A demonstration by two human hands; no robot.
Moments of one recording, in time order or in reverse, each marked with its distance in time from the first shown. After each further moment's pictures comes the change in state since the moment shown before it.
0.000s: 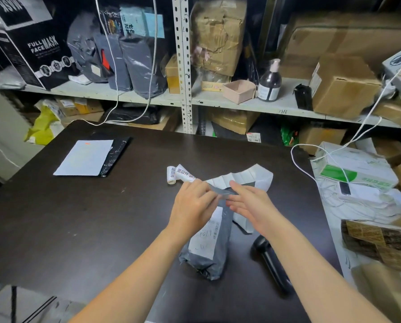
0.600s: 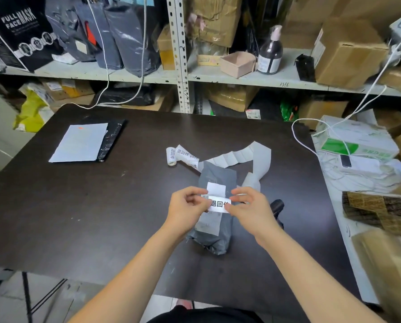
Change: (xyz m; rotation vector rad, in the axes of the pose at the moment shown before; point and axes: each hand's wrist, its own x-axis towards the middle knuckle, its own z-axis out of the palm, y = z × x) left_hand -0.053 0.006 -0.023 -0.873 -0.364 -1.193; right_hand -0.032 0.069 0.013 -0.251 0.115 -0.130
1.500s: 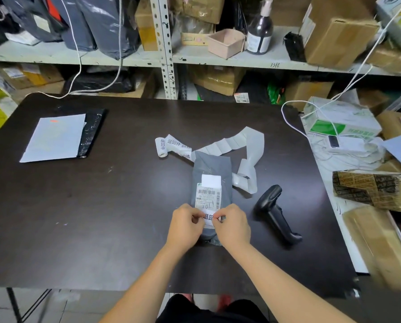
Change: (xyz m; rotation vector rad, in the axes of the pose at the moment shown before) left_hand 0.001 -0.079 -0.006 0.596 -0.061 0.131; right_hand 0.001 0.072 0.070 -0.681 0.210 0.019
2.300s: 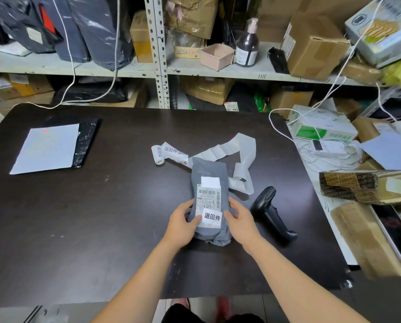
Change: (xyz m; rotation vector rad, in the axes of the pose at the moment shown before) left_hand 0.009 -0.006 -0.024 -0.373 -0.189 -0.083; right_hand 0.011 0.019 -0.009 0.614 -0.161 0.081
